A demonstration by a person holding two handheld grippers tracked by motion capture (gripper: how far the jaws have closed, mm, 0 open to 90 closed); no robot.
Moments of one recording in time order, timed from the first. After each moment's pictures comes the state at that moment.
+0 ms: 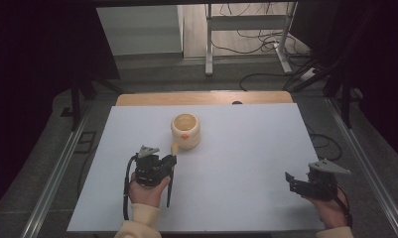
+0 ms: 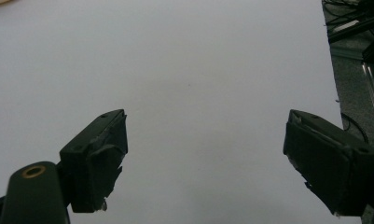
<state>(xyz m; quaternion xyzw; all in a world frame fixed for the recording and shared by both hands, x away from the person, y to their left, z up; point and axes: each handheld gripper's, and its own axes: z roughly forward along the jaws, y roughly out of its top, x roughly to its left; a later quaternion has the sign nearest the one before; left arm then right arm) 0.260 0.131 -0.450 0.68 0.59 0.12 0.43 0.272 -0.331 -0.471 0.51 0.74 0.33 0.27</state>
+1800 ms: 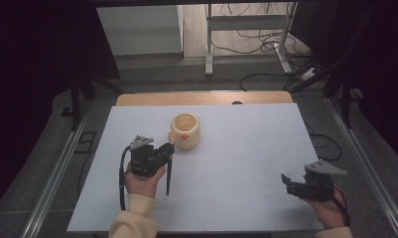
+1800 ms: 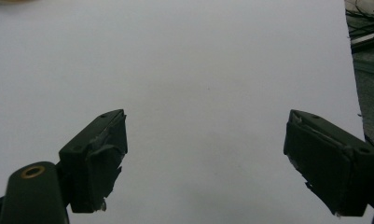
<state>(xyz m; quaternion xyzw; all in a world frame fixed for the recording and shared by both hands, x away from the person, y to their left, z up) 0.273 0.140 -0.427 0.67 0.56 0.14 0.47 0.270 -0.324 -0.472 0.48 0.76 0.34 0.26</state>
